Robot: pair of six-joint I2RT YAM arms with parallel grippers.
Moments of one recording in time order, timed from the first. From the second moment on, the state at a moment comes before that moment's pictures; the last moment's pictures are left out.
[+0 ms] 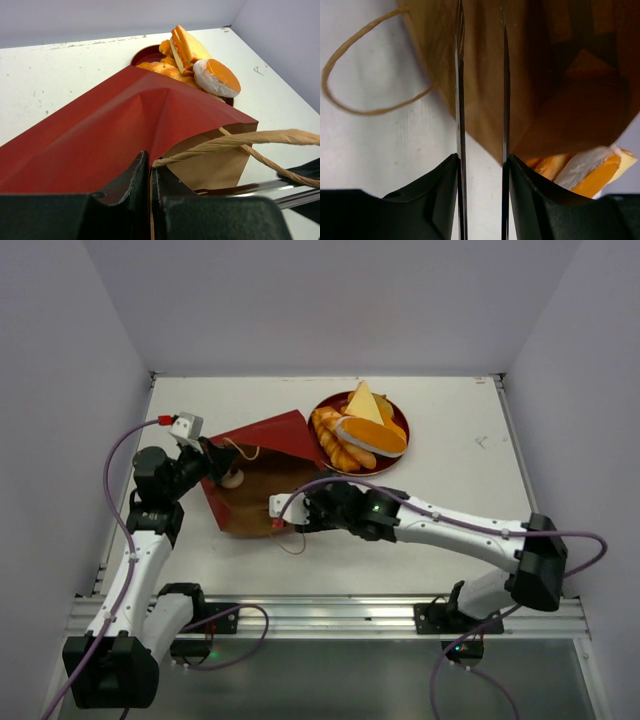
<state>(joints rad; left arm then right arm) 0.01 0.88 0.63 0.11 0.59 -0.21 1.10 1.42 1.18 -0.55 0.15 -0.65</state>
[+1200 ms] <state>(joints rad) 0.01 0.86 0.62 0.08 0.62 -0.26 1.25 1.98 1.42 -0.17 0.59 -0.88</state>
